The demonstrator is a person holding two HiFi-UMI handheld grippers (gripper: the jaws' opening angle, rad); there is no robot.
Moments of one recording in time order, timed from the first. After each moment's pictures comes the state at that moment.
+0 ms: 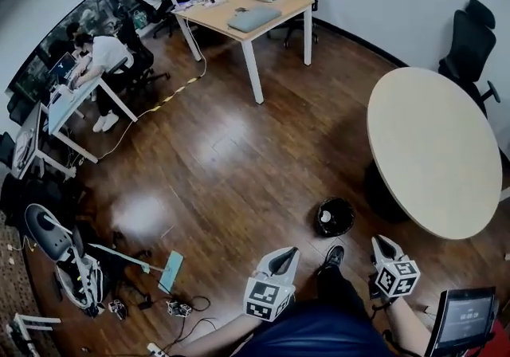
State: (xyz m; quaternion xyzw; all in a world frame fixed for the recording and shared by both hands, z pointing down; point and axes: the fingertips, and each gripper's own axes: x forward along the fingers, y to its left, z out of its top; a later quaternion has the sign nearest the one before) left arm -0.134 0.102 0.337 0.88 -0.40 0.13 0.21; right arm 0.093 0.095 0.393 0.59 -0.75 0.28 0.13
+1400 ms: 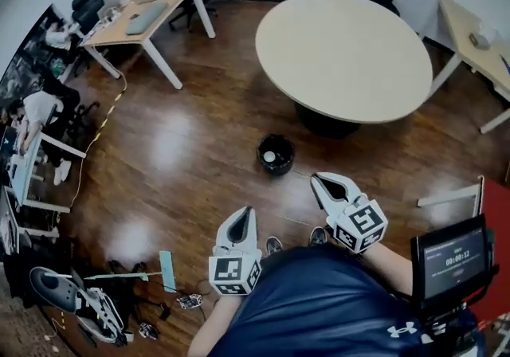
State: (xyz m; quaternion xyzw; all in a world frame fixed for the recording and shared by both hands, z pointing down) left arm -0.092 0.181 0.257 0.91 -0.38 0.11 0.14; right arm 0.071 0.189 0.239 0.59 -0.79 0.14 0.02
